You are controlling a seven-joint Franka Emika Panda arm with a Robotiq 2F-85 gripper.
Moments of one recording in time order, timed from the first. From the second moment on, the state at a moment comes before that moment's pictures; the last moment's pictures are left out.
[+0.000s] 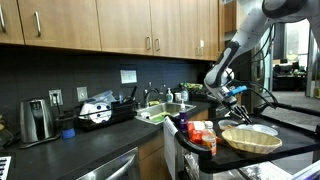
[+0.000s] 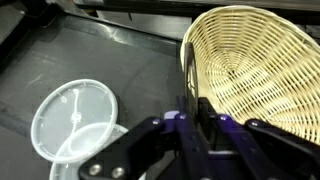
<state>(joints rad) 0.03 0.28 0.01 -2.21 -0.16 1.73 0.02</state>
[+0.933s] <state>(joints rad) 0.03 0.34 0.00 -2.16 -0.16 1.79 0.13</state>
